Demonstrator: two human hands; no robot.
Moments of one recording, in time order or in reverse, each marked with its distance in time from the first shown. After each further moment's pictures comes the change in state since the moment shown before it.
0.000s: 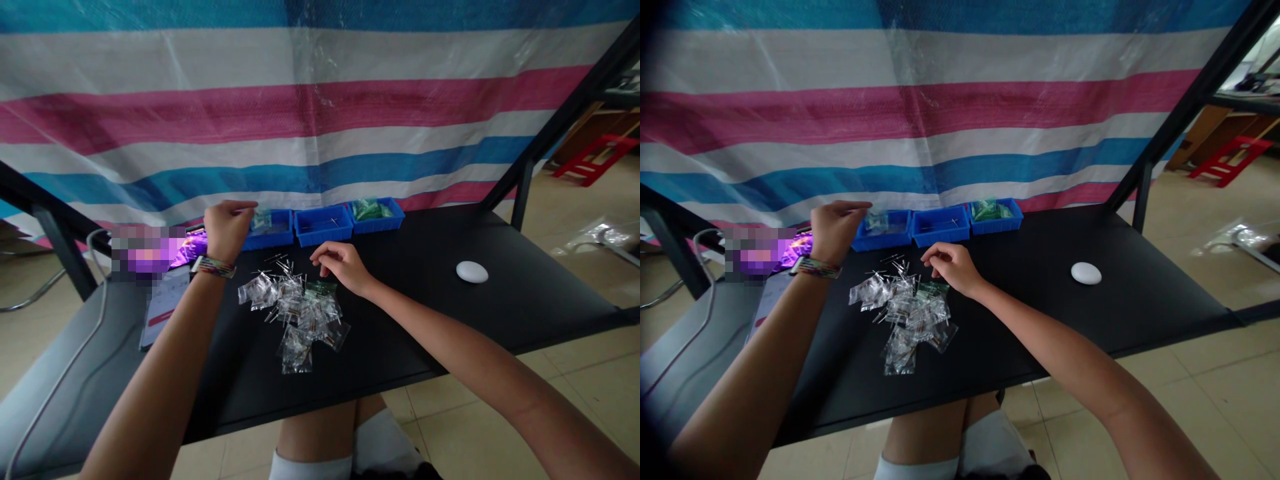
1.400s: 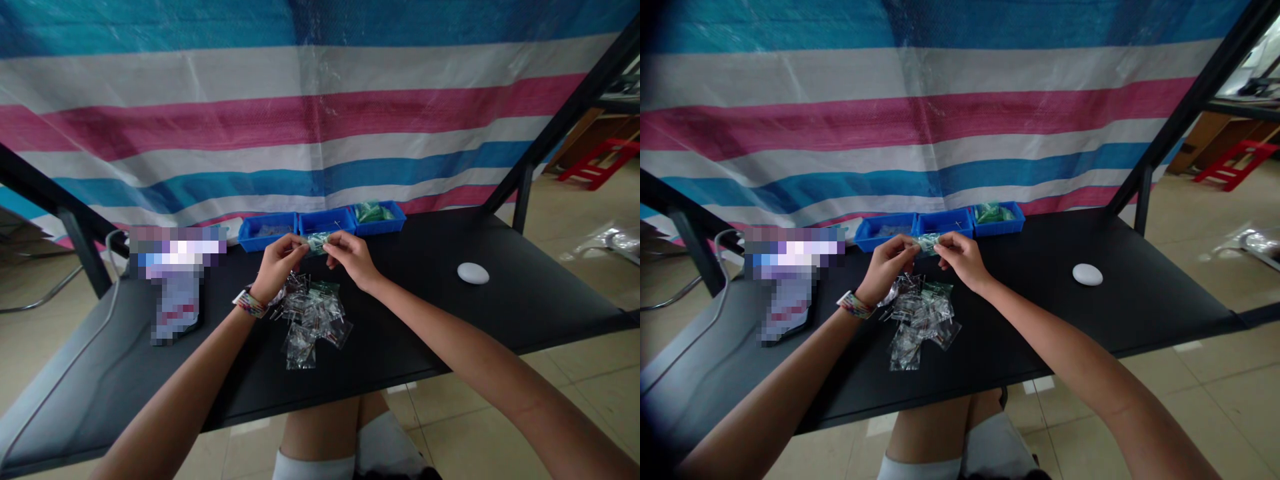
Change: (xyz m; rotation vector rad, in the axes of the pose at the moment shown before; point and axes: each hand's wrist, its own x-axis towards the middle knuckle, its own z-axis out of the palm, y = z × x) left_hand -0.092 0.030 0.033 -0.653 -0.449 -0.046; right_hand 0.006 -0.006 -0.004 0.116 0.152 -0.008
